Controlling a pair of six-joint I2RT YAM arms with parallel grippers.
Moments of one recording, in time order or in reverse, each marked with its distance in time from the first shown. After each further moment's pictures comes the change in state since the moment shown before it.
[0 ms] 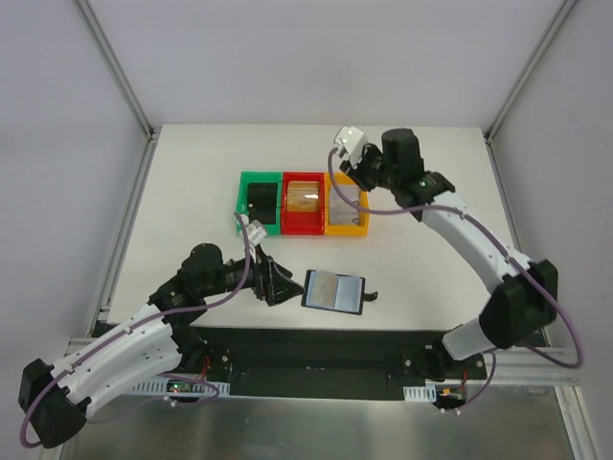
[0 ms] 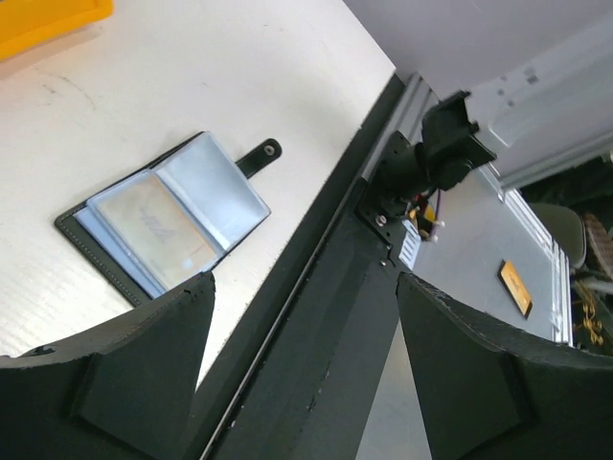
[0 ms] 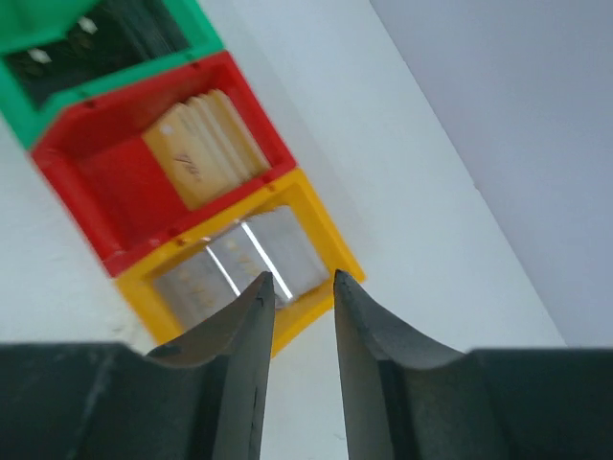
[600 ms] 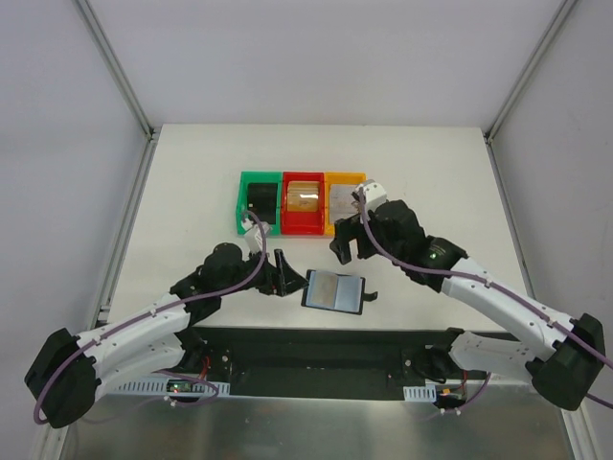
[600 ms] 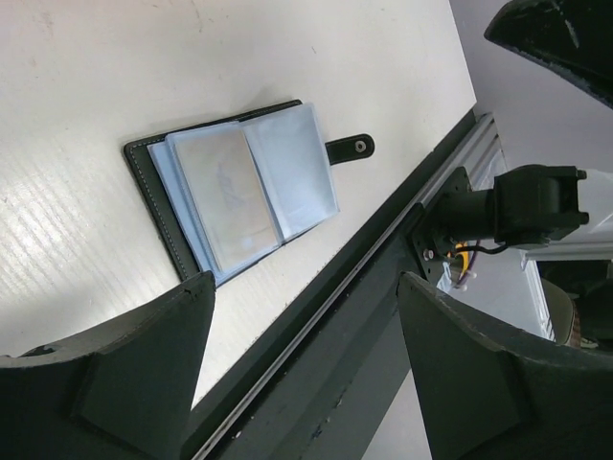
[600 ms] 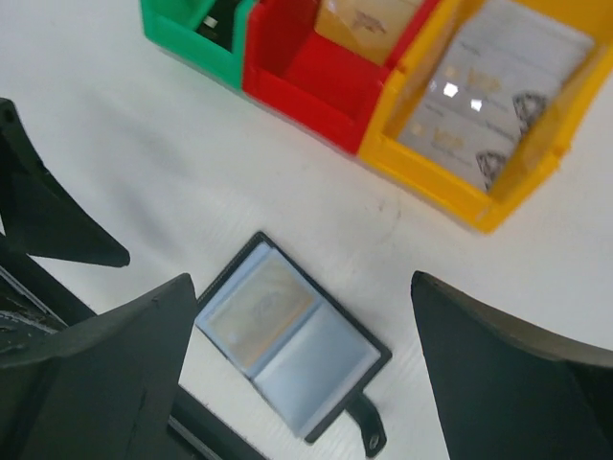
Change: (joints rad) left arm 0.000 0.194 -0.082 0.103 -0.183 -0.193; right arm 0.333 -0.489 -0.539 0.039 0.259 0.826
